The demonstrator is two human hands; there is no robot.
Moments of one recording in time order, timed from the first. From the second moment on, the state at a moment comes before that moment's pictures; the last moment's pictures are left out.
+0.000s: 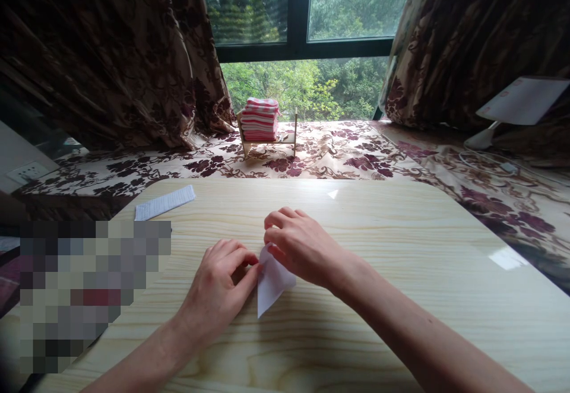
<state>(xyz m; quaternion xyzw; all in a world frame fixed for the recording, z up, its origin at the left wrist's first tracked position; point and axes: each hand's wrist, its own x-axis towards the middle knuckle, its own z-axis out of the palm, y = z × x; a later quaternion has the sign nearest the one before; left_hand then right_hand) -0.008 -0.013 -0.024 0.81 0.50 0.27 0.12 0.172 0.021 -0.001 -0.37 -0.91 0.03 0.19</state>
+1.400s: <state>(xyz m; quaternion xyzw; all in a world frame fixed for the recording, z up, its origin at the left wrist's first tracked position) 0.000 -0.008 -0.018 0.78 0.51 0.30 0.19 0.164 -0.023 -0.025 -0.58 -0.73 0.18 0.31</state>
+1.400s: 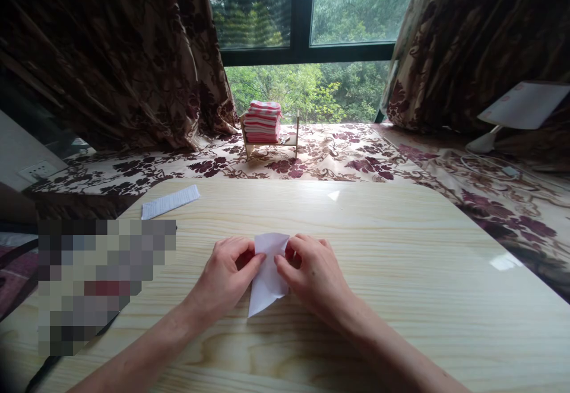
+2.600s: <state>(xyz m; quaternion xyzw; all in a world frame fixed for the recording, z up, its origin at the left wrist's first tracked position) 0.004 -0.008 -0.021 0.81 0.52 0.24 0.11 0.162 -0.029 -0.029 -0.51 -0.81 0.09 0.27</state>
